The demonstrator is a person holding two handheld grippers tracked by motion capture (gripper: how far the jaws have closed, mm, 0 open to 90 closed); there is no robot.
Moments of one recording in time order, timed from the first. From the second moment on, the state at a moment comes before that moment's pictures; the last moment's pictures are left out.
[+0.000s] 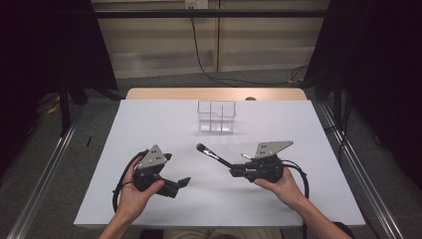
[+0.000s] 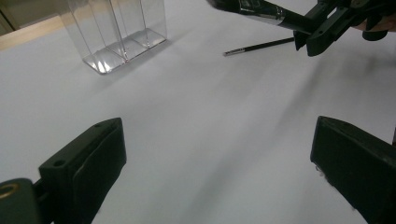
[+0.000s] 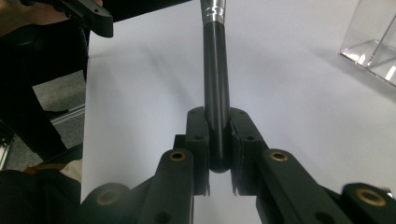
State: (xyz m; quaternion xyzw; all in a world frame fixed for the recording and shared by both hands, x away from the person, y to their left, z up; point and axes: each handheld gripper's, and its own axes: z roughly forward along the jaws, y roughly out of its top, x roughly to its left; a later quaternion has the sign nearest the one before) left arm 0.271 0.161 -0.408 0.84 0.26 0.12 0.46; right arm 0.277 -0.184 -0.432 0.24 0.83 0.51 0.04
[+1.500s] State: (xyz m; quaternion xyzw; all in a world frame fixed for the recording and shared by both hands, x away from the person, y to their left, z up) left arm 0.276 0.118 -0.405 0.78 0.24 0.09 0.57; right arm 0.271 -0.179 -0.426 0.22 0.80 0.56 0.07
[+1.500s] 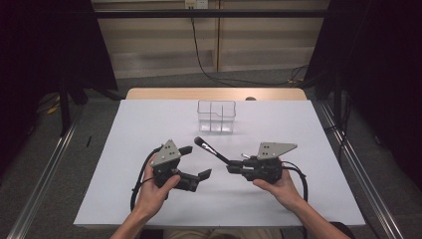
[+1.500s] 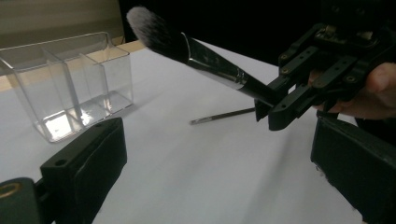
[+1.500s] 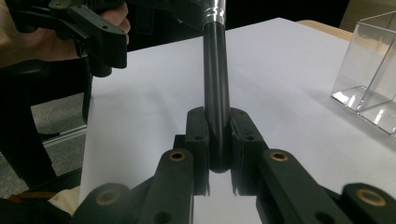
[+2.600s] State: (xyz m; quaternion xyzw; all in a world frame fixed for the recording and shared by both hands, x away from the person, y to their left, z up) left arm 0.291 0.086 -0.404 0.76 0.25 0.08 0.59; right arm 0.271 -0.180 -0.427 0.22 0.79 0.57 0.08
